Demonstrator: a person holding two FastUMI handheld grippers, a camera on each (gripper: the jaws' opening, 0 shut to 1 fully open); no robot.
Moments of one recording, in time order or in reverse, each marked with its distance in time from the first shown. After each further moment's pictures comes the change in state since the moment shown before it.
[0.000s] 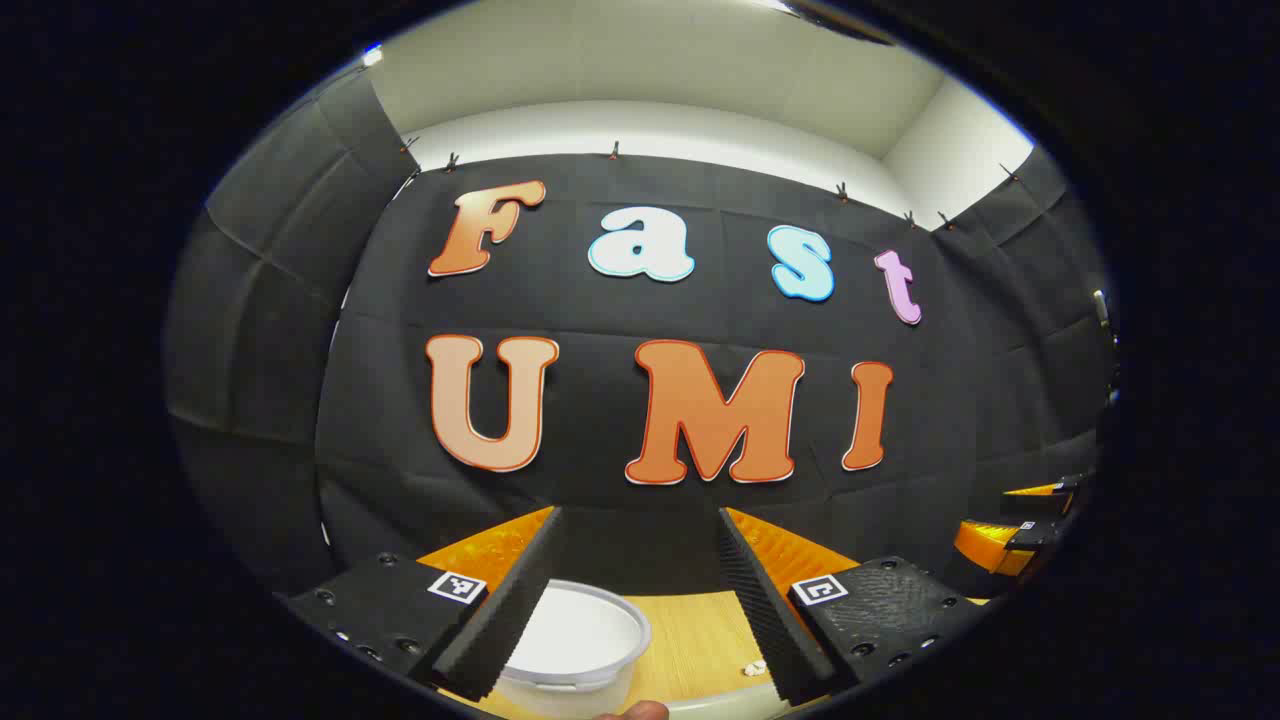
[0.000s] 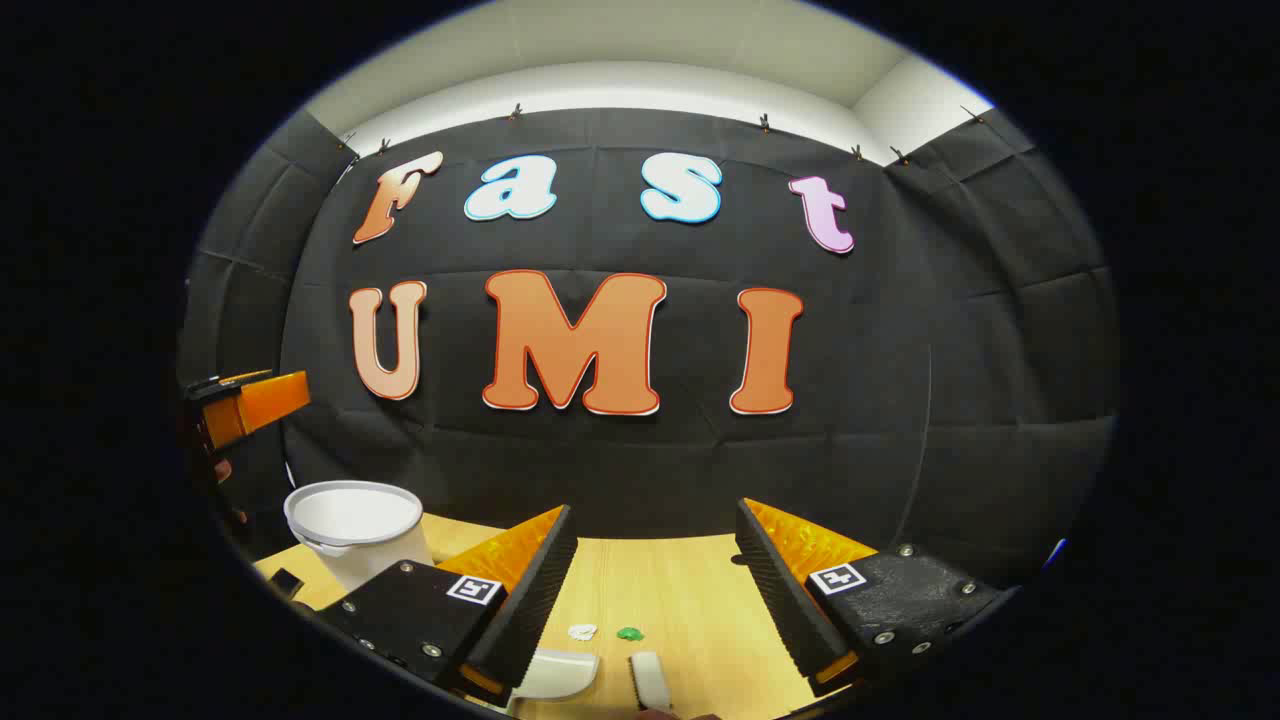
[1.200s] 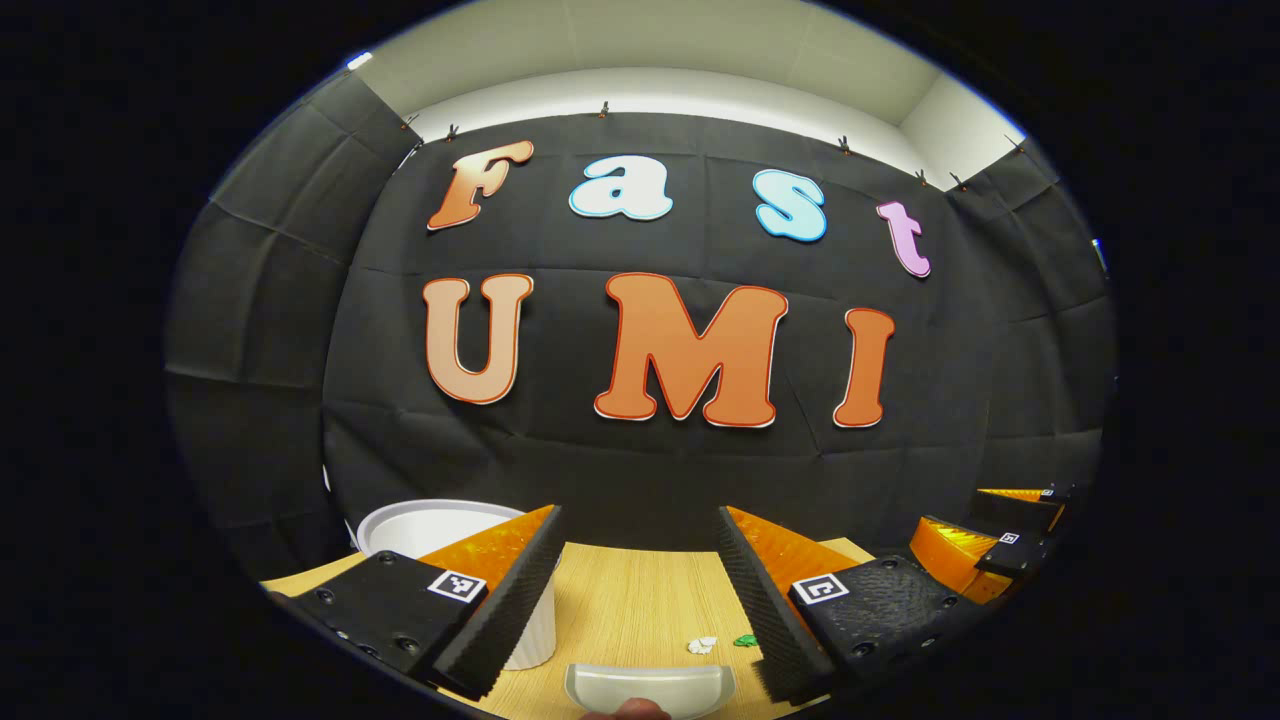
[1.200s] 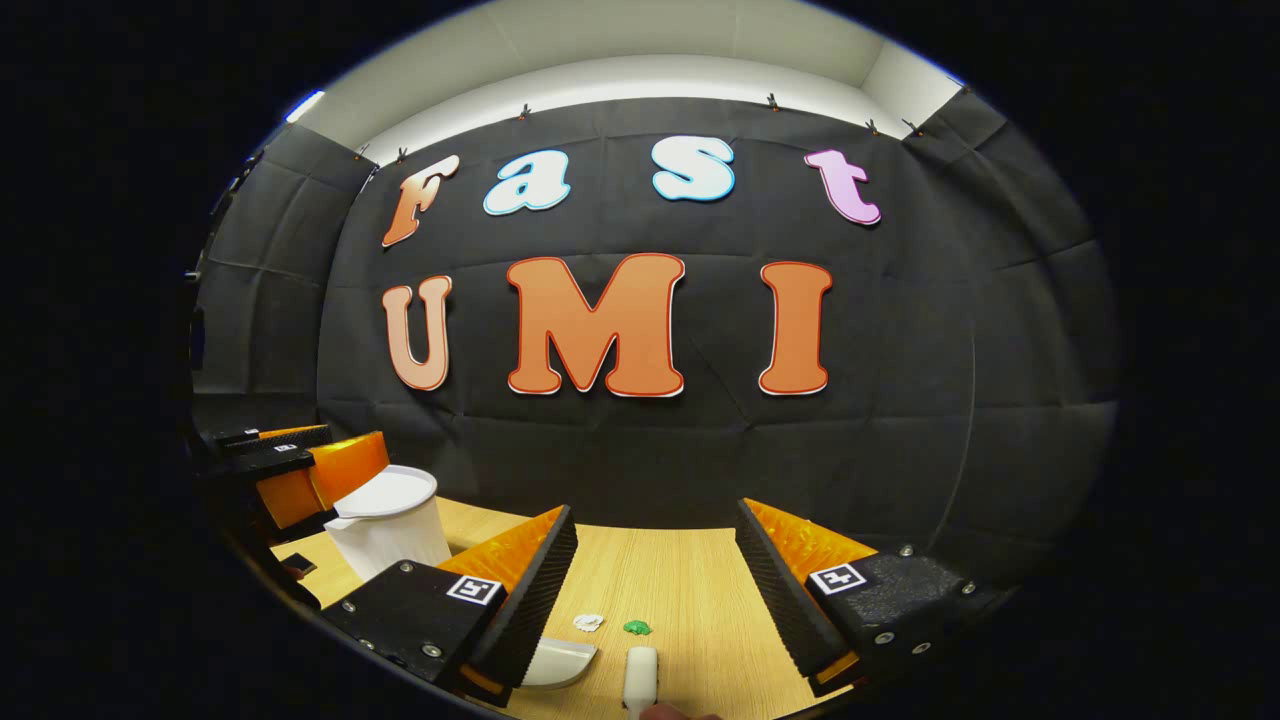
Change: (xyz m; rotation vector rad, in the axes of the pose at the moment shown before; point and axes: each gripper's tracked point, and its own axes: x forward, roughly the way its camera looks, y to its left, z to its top) left arm -0.005 -0.107 -0.064 -0.012 0.114 0.044; right arm 0.005 -0.006 -0.027 0.056 0.022 0.184
